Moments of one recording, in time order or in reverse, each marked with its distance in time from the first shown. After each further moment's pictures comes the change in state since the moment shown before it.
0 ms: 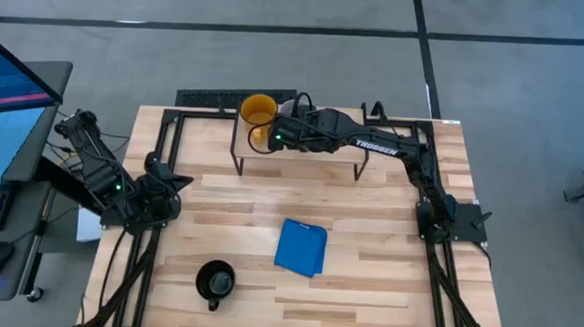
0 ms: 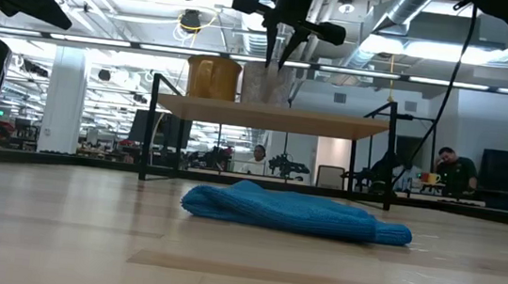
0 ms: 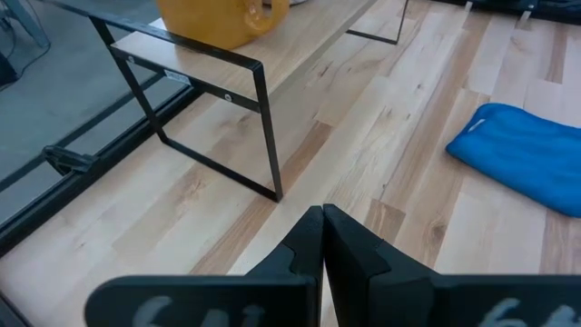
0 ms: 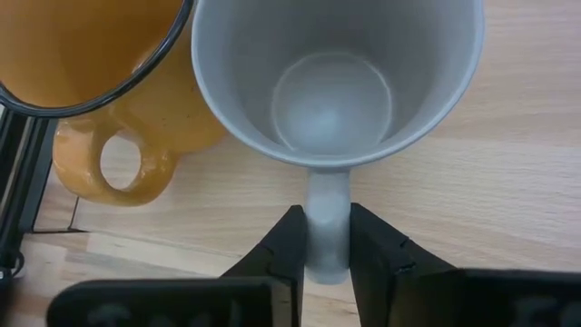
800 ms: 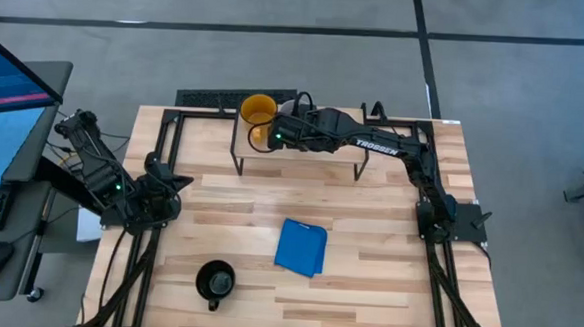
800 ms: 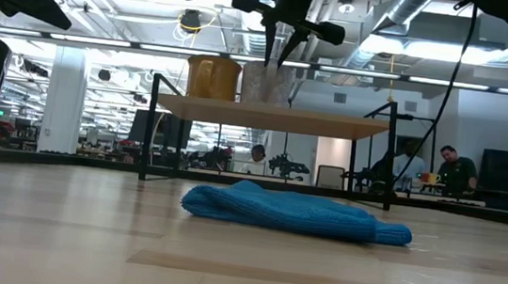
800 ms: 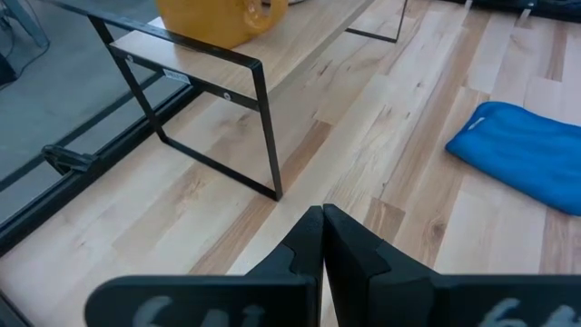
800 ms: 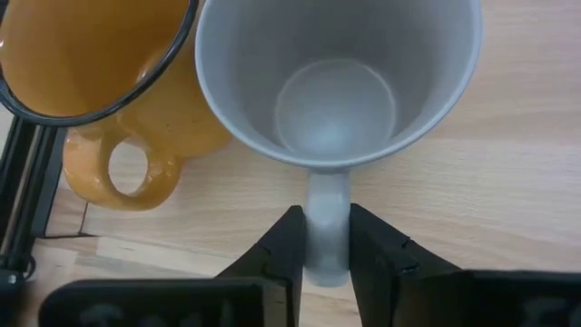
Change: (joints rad) left arm 0.000 0.000 0.000 0.000 0.004 0.003; right arm 0.000 -0.003 0.000 0.010 -0.007 0.014
